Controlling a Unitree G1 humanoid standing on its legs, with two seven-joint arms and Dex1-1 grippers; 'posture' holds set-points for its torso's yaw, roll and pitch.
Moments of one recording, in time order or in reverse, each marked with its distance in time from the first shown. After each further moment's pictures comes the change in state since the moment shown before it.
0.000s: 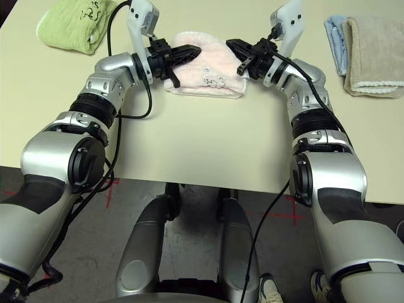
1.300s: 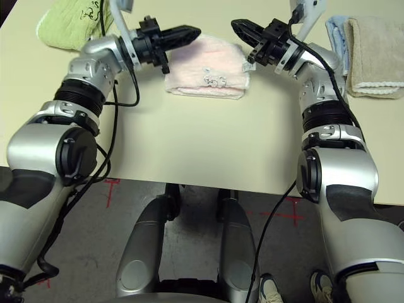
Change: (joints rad) left arm -0.023 0.017 0.037 -0.033 -0.065 0.066 -0.122; right arm -0.055 -0.023 -0.047 -0.087 0.102 0.042 0.134
